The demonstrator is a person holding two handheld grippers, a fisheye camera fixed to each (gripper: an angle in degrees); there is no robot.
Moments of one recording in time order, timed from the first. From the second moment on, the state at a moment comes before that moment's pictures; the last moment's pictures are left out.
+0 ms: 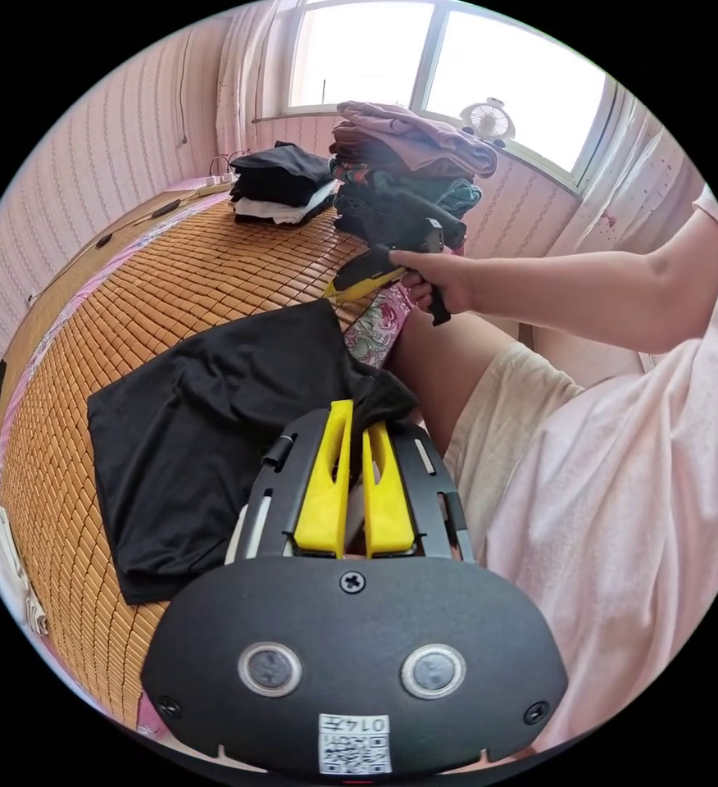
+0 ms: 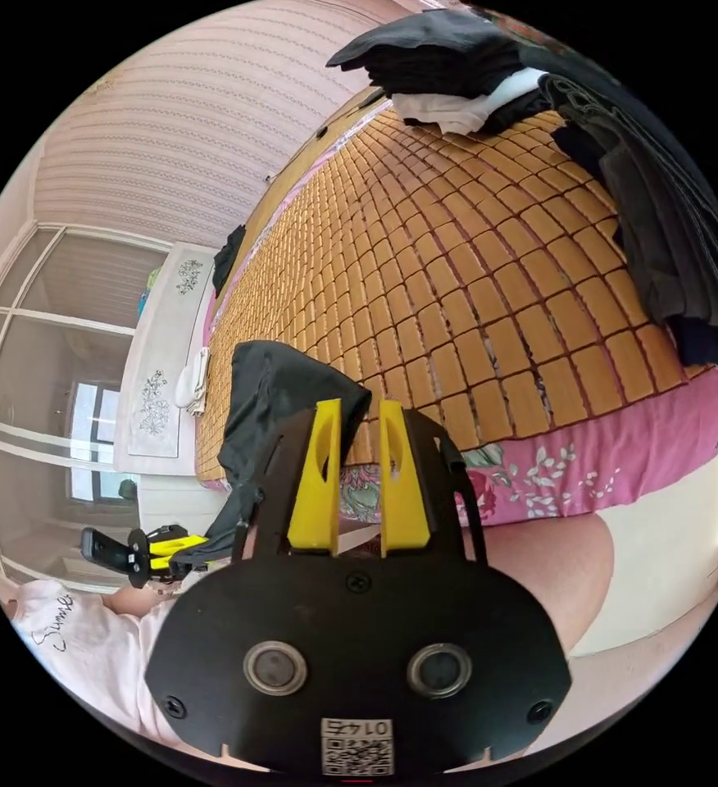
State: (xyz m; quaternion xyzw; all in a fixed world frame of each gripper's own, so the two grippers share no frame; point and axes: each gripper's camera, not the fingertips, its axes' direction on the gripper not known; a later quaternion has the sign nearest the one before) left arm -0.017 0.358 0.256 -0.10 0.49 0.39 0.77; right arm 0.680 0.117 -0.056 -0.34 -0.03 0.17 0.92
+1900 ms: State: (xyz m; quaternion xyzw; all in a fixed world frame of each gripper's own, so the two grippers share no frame) left arm -0.081 0.168 0.442 -0.30 0.42 0.09 0.85; right arm 0.338 0.009 0.188 -0.54 0.05 -0.27 0.80
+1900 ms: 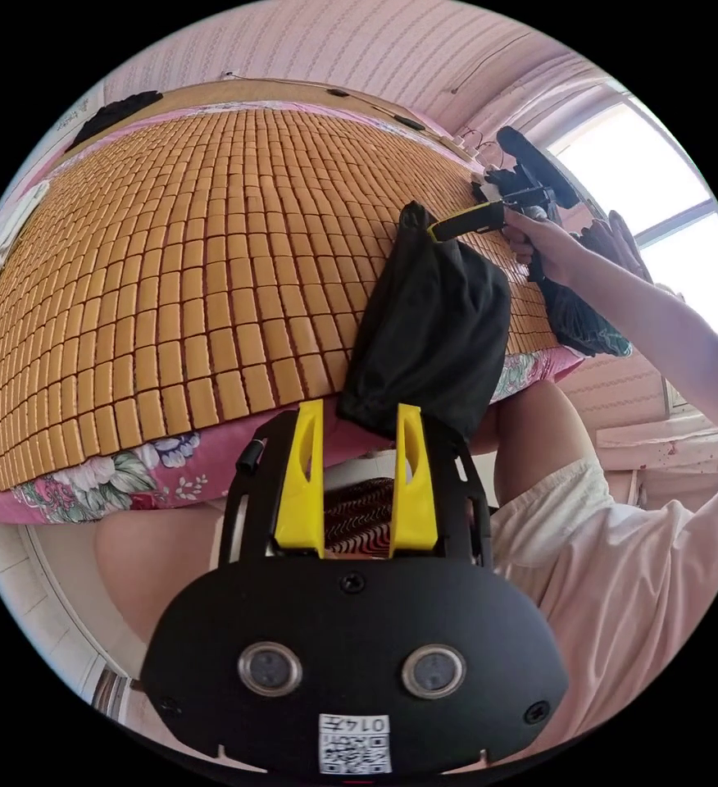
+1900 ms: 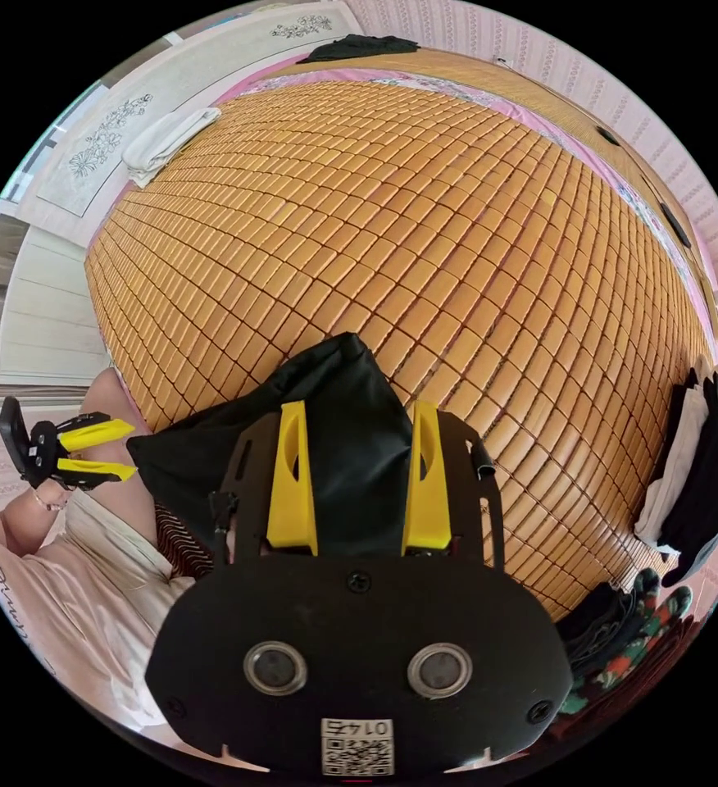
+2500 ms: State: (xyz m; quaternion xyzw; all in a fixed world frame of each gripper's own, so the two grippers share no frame) left arm -0.079 0.153 0.352 -0.22 0.46 0.12 0.85; right arm 0.318 -0.028 -0.002 -0.37 -0.05 -0.24 0.89
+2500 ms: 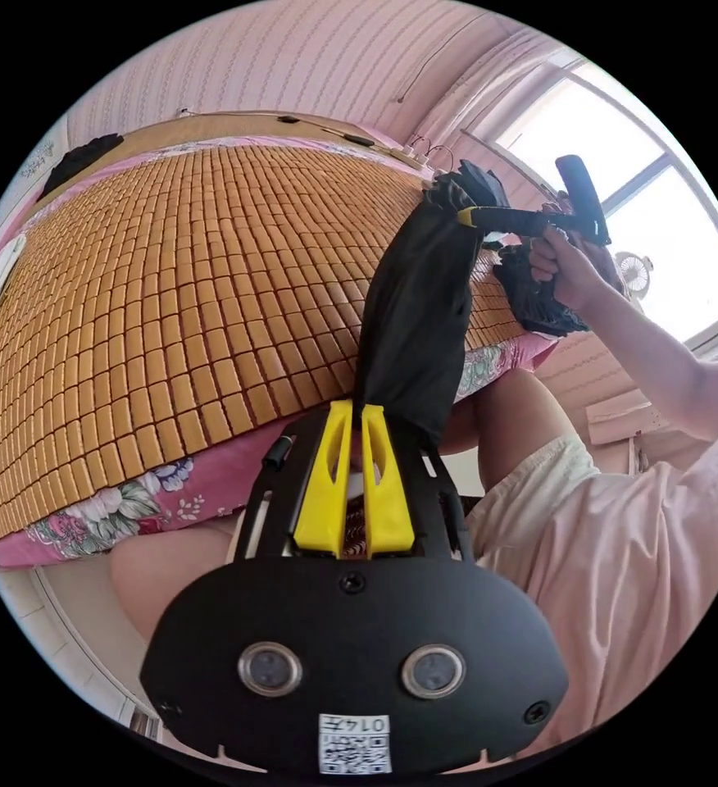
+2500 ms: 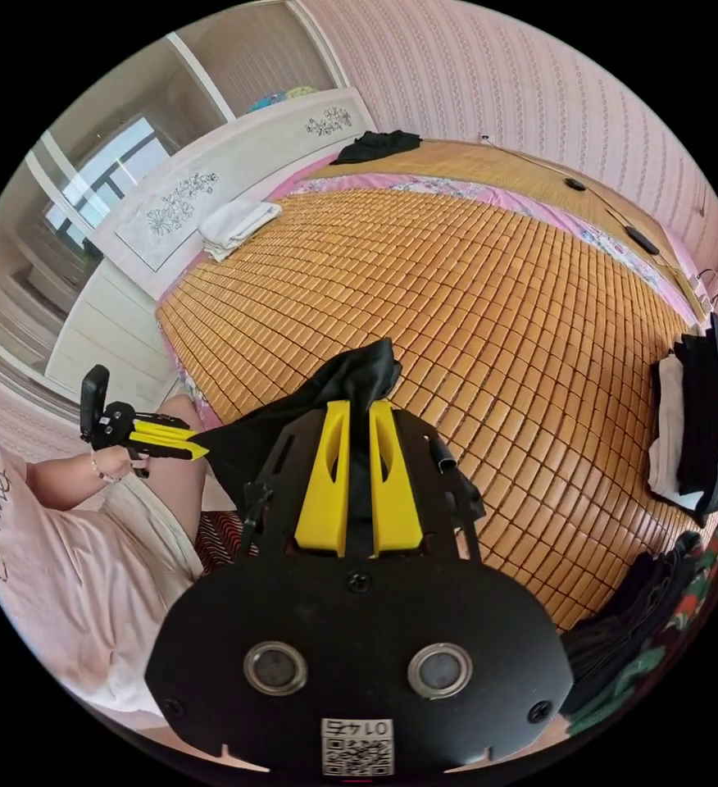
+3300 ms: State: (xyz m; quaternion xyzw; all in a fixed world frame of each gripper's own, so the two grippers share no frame) left arm 0.106 -0.160 0.183 0.06 0.62 0.24 0.75; right arm 0.440 -0.298 -0.158 -0.19 0.15 -0.18 0.95
